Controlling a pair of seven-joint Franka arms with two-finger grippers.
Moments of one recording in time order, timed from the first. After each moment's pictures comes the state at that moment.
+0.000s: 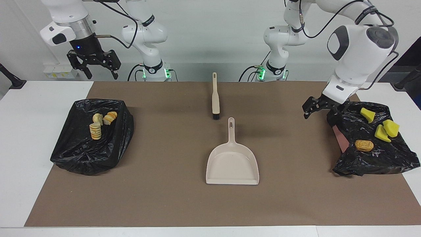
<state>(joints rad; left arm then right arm) -0.02 0.05 0.02 -1.59 -0.04 1.66 0.07 0.08 -0.10 -0.10 -1.60 0.00 1.56 0.01</state>
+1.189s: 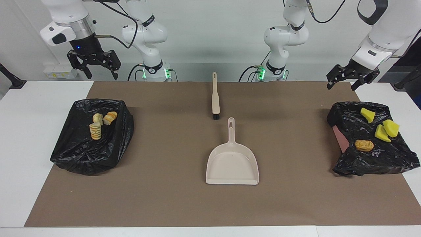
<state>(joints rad) -0.01 0.01 0.03 -1.53 -0.02 1.48 0.12 0.08 -0.10 -0.10 -1.60 0.00 1.56 0.01</state>
